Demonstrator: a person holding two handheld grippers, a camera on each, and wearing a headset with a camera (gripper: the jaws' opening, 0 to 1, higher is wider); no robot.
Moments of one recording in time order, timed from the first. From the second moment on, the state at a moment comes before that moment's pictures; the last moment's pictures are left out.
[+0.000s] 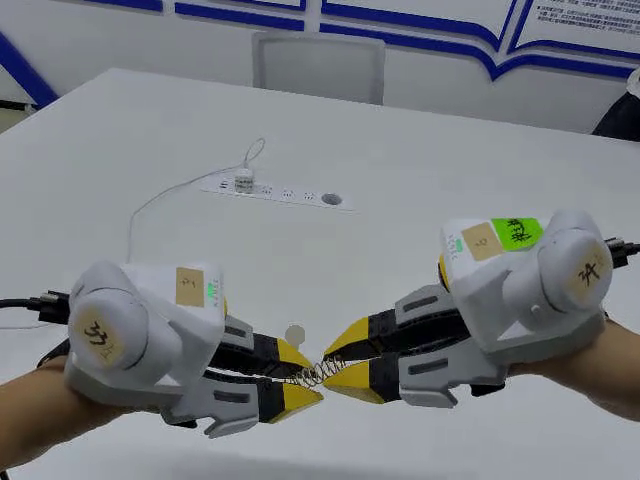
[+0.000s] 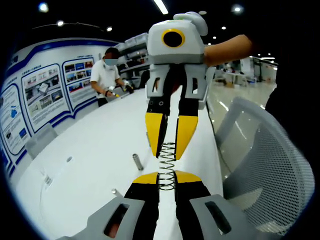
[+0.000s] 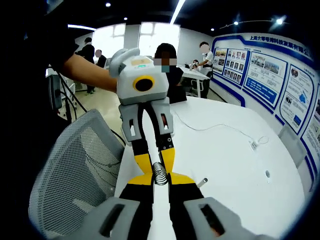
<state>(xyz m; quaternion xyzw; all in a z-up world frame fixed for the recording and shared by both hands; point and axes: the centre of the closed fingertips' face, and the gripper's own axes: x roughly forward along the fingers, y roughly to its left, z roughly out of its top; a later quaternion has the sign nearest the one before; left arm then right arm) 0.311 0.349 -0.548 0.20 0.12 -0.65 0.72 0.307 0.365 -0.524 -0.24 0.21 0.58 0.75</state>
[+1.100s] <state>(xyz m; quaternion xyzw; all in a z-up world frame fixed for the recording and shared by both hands) 0.331 0.360 -0.557 0.16 0.15 -0.62 0.75 0.332 0.386 -0.512 -0.20 0.21 0.59 0.75</state>
